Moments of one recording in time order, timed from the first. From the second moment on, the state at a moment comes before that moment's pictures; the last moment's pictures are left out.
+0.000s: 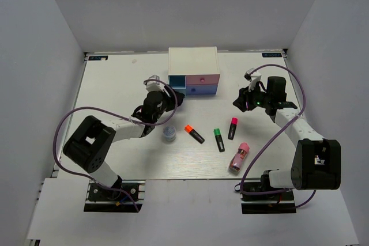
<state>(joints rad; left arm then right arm) -0.60 1.60 0.70 0.63 -0.17 -0.81 0.05 1.34 0.81 -0.11 -0.62 -0.28</state>
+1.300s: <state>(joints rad) -0.61 0.68 0.46 -0.20 -0.29 -0.84 0.78 1.66 0.95 -0.22 -0.28 -0.27</state>
